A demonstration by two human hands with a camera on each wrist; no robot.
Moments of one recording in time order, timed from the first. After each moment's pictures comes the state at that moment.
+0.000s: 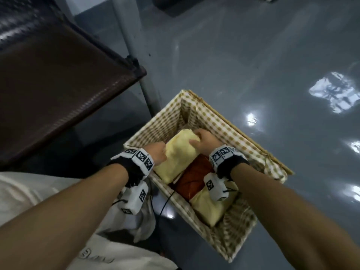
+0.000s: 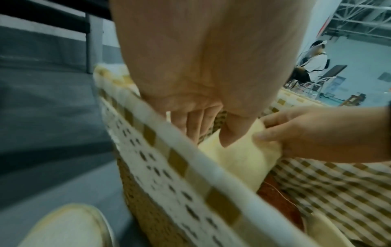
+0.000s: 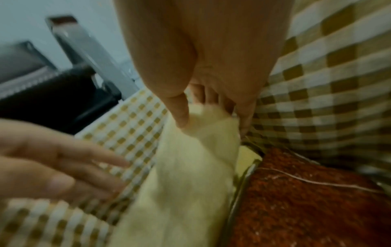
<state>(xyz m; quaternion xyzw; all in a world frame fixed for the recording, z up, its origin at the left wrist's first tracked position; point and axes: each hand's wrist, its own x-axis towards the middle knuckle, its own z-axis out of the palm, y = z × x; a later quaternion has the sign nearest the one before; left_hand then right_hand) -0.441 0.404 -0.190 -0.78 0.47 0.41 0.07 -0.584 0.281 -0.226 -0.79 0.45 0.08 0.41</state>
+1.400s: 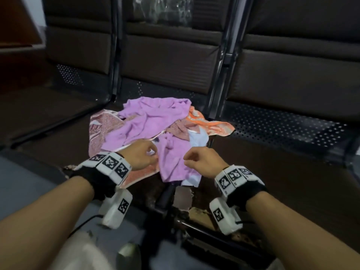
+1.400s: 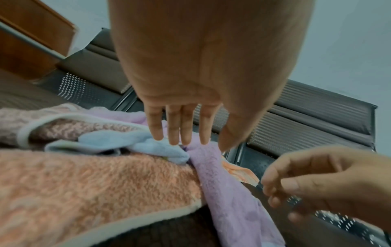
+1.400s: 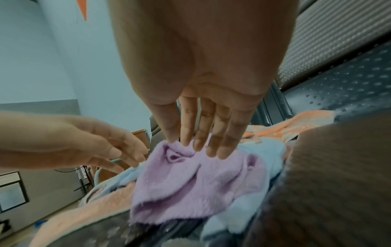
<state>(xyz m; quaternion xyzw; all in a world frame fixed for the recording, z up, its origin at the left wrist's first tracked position) -0.157 0.879 -0.018 -0.97 0.00 0.08 -0.21 -0.125 0.664 -0.040 -0.91 -0.21 0.11 0.33</state>
